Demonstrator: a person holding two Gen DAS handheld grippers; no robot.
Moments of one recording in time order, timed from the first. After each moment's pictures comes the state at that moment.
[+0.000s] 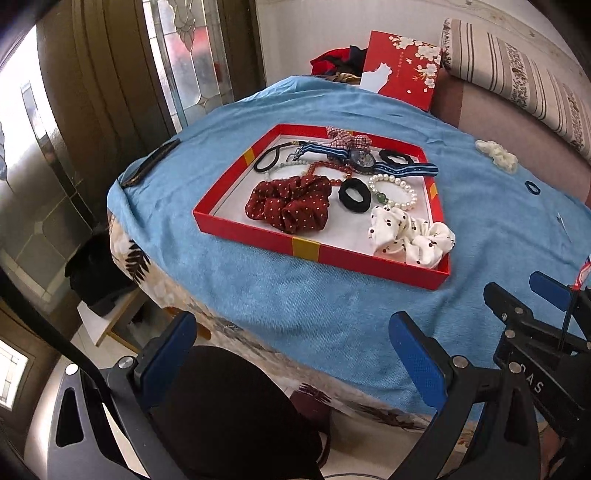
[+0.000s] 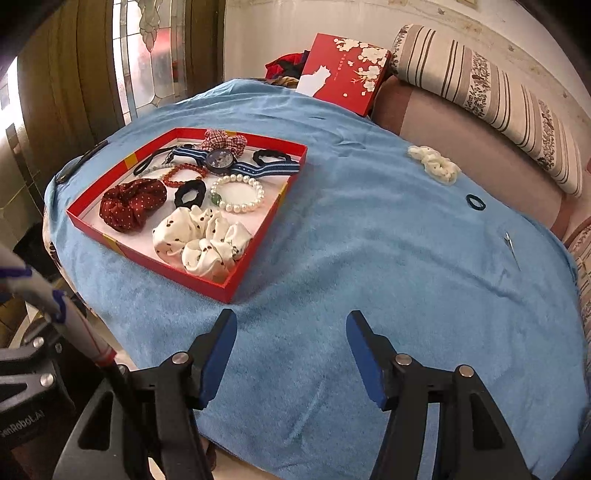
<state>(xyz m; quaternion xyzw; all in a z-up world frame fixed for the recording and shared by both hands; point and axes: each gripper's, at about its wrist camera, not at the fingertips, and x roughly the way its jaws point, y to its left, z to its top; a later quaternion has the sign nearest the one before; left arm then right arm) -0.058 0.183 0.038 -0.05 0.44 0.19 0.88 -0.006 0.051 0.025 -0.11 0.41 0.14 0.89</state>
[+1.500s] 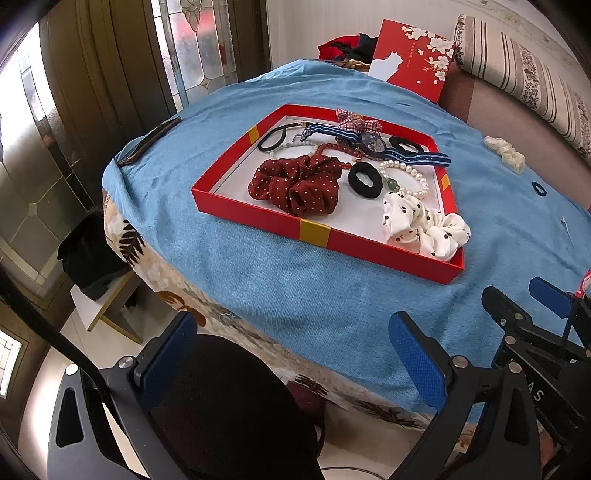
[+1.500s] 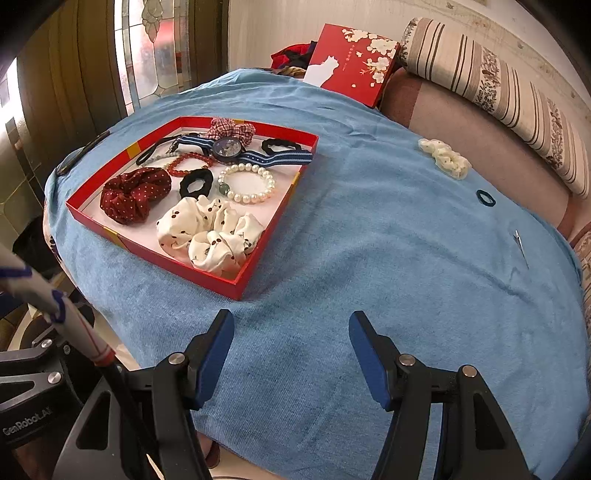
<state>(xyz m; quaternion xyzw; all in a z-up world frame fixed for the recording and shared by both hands) -0.055 0.196 0.022 -0.07 0.46 0.19 0.87 -0.002 0.055 0.014 -0.11 0.43 0.16 0.88</state>
